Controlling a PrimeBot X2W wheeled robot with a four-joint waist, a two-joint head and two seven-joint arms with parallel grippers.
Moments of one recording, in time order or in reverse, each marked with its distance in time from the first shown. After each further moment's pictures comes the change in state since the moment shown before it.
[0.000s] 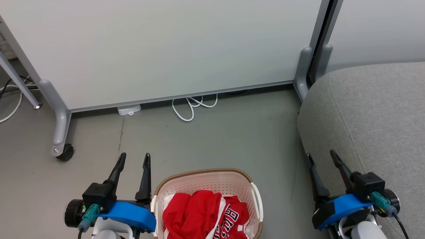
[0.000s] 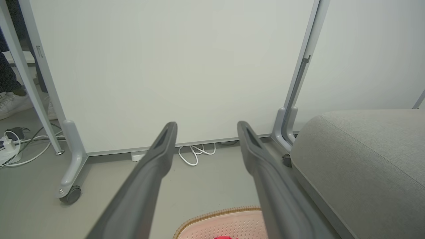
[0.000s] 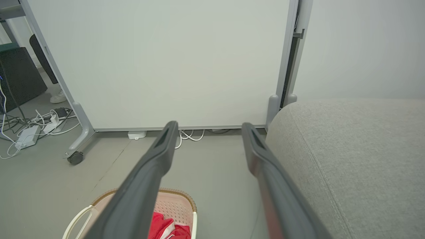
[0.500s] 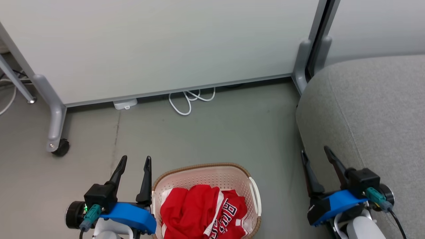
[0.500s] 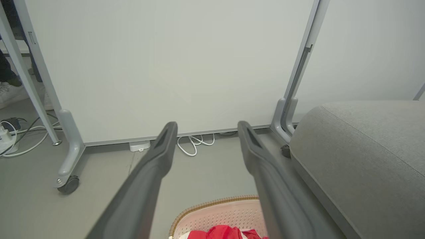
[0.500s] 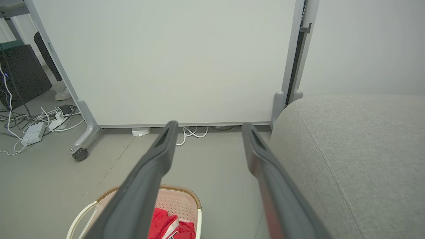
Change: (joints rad) left arm 0.000 0.004 -0.005 0.019 -0.007 0.000 0.000; right arm -0.009 0.000 0.022 0.009 0.013 0.000 0.000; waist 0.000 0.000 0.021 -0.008
